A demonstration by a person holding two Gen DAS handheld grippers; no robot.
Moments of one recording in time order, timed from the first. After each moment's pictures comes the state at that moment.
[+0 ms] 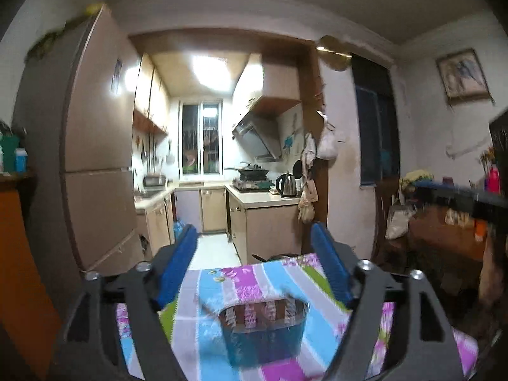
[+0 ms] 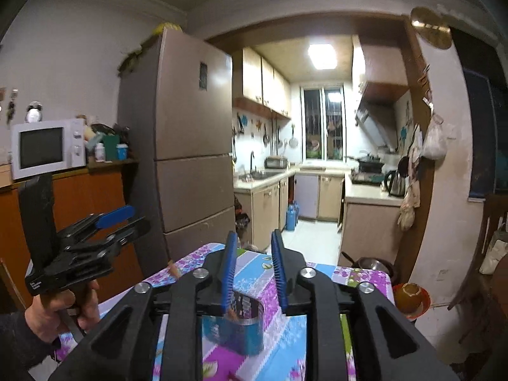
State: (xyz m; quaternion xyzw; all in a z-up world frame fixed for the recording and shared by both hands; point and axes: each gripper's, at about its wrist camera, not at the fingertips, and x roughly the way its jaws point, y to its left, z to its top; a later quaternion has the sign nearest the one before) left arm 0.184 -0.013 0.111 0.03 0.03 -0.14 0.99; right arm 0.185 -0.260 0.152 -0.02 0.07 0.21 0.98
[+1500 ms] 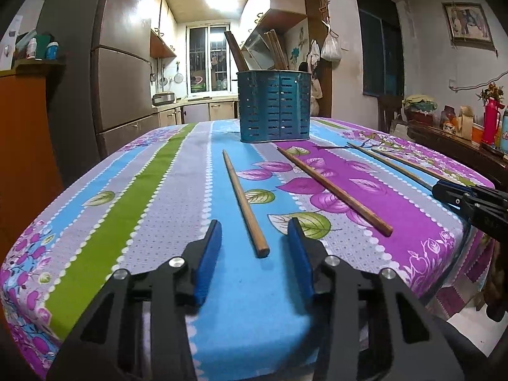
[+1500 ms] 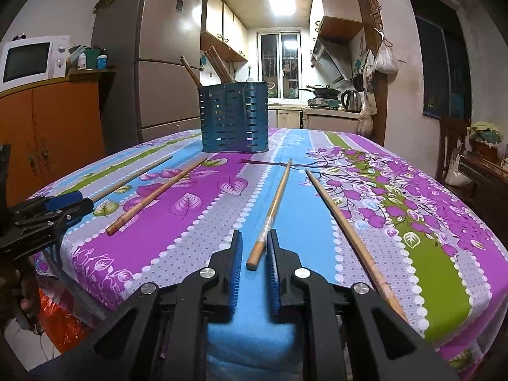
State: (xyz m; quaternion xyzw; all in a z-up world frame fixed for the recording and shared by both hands) left arm 0.073 0.048 -0.161 0.03 0.20 -0.11 0.97; right arm 0.057 -0.196 -0.155 -0.01 0.20 0.09 0.98
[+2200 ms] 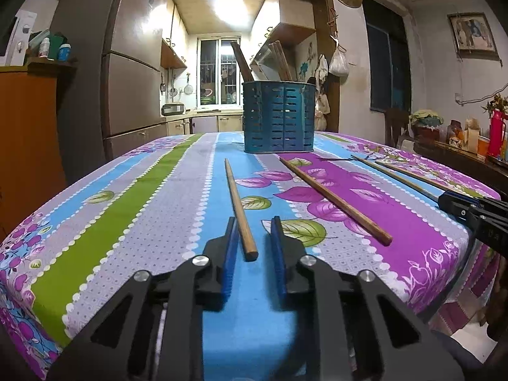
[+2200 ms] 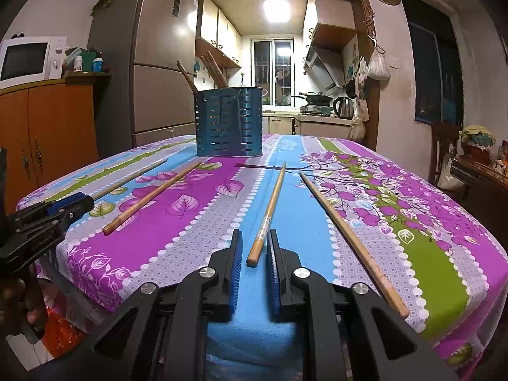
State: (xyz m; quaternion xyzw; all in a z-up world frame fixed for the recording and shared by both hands) left arm 0.069 0.042 -0.168 0.02 0.17 -0.09 0.98; right arm 0.048 -0.192 -0.160 -0.01 0.18 0.07 0.98
